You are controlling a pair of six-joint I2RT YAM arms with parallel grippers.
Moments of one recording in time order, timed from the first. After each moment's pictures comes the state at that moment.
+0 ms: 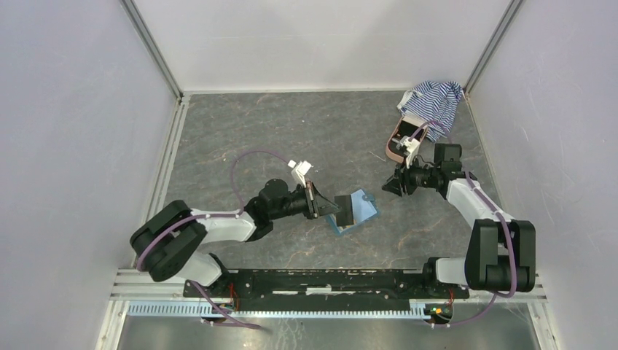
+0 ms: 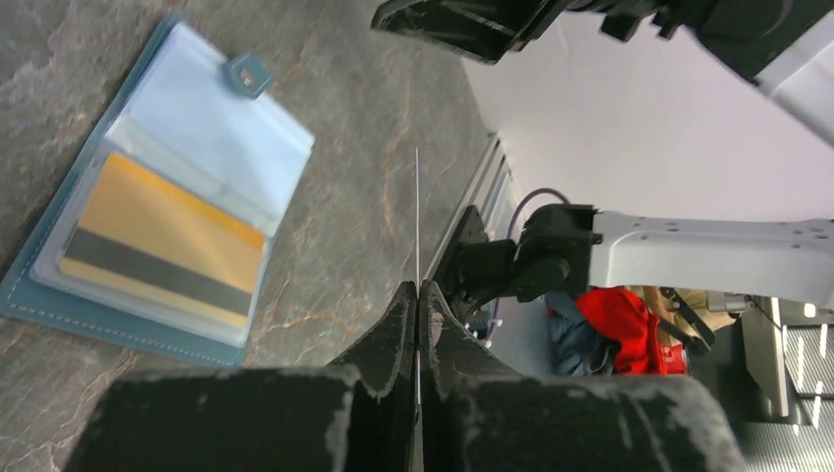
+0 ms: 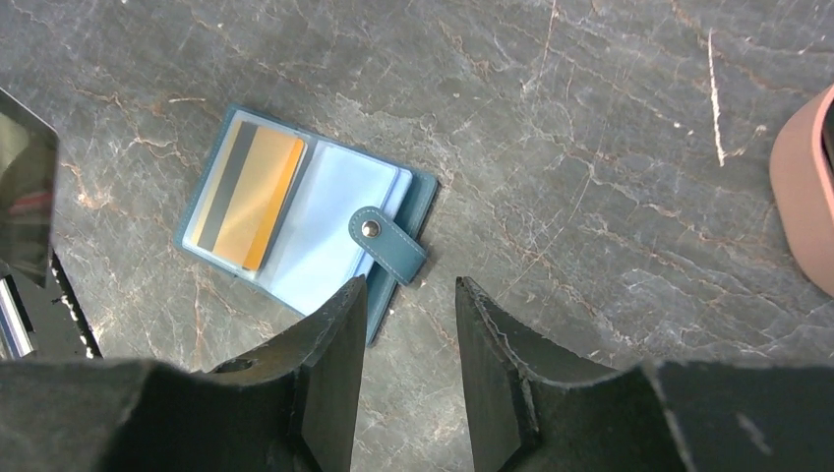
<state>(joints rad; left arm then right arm) -0.83 1.41 0.45 0.80 0.38 -0.99 -0.05 1.32 0.70 -0.29 -0.90 -0.48</state>
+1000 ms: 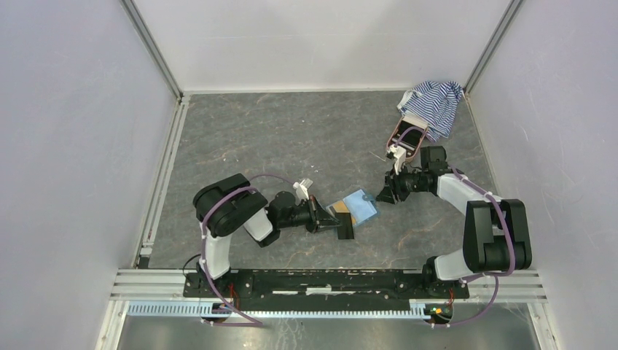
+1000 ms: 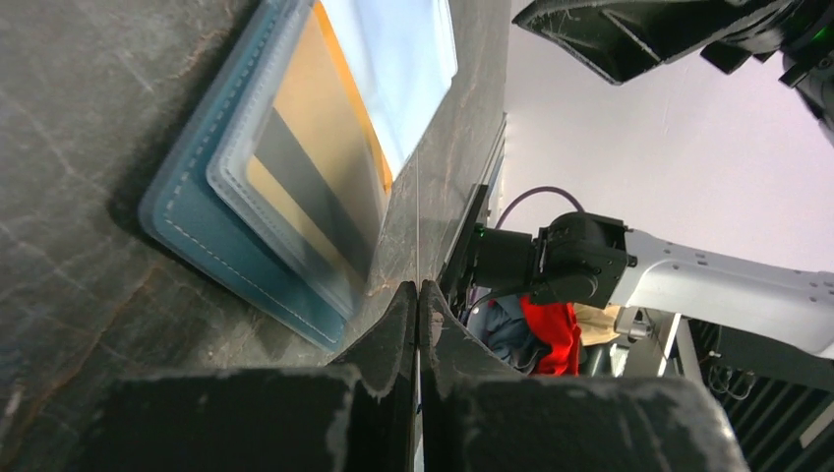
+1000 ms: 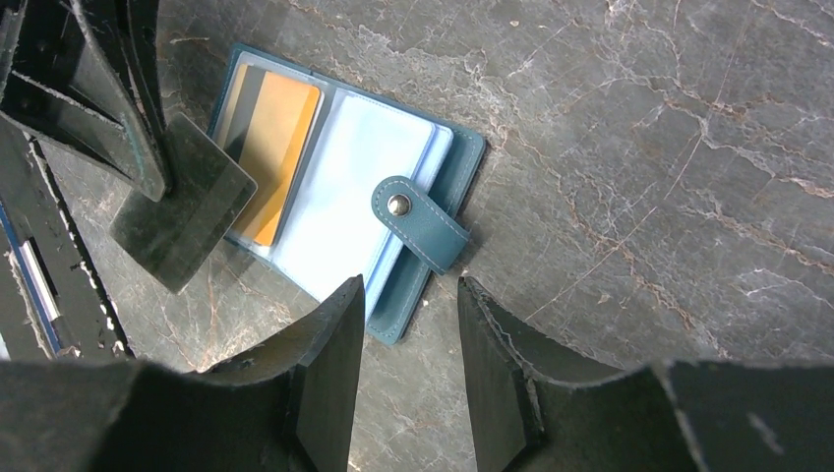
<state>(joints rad) -0.82 1.94 0.40 1.25 0.48 -1.29 0.03 1.45 0.70 -0.33 -0.86 -0.49</state>
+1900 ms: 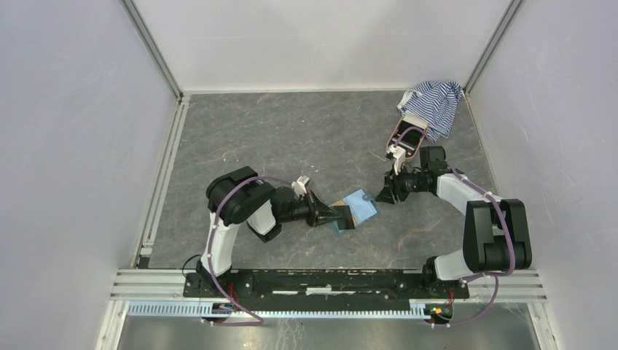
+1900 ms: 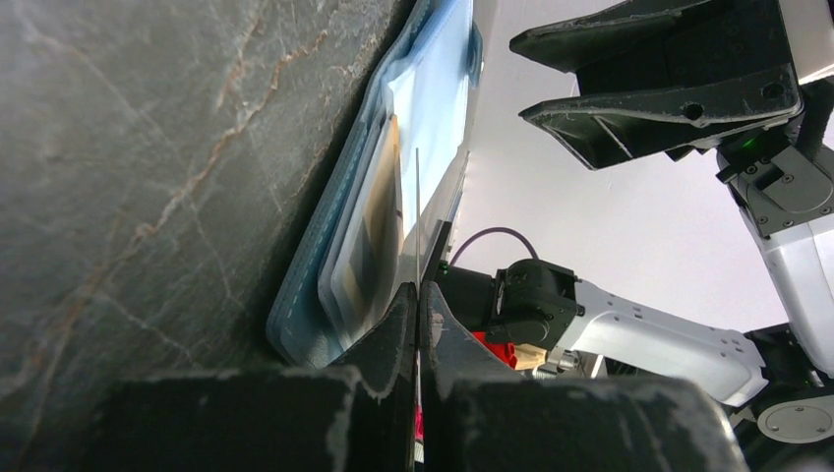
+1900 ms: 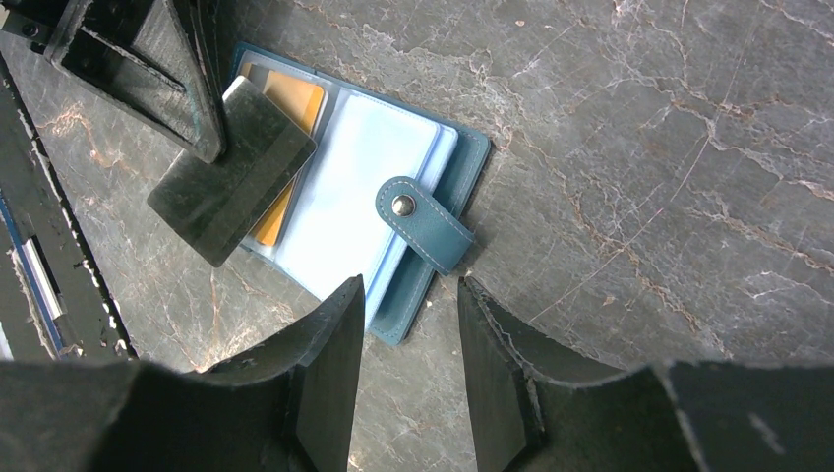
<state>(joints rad) -0.74 2.10 0.47 1.36 0.53 -1.47 0.03 1.45 0.71 -0.33 -0.86 -0.49</state>
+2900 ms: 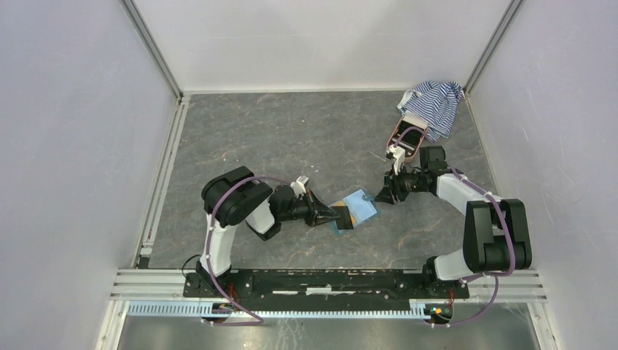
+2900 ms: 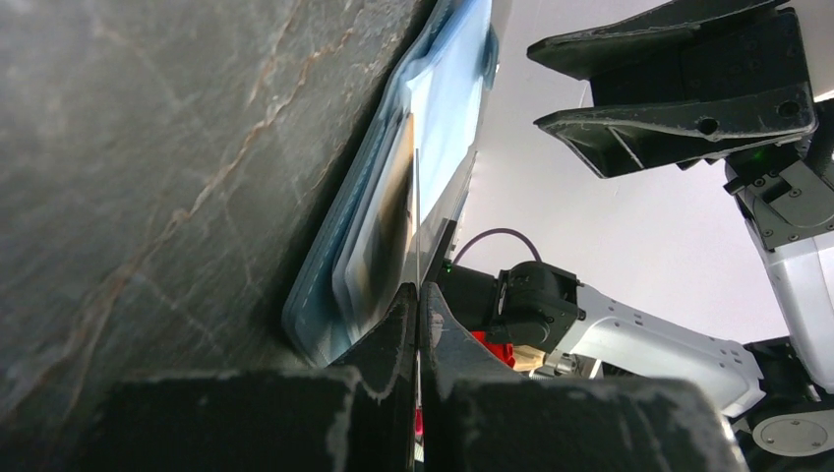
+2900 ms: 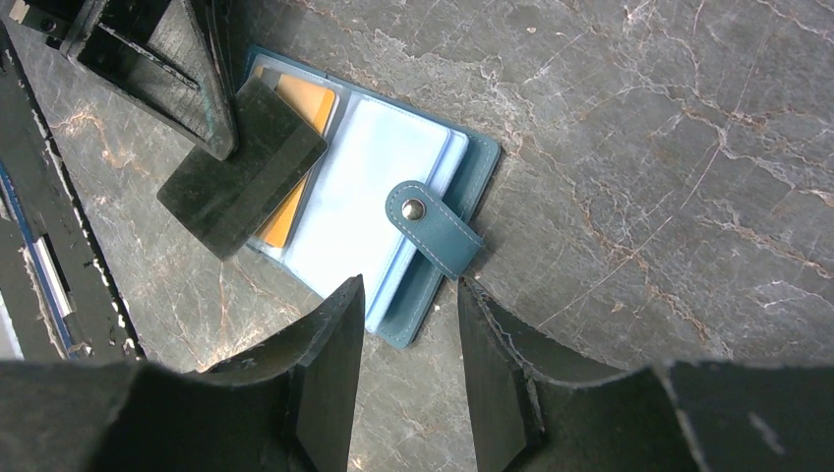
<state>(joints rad) -0.73 2.08 0.48 1.30 0.54 -1.46 0.03 1.45 0.71 -0.33 -0.88 -0.49</state>
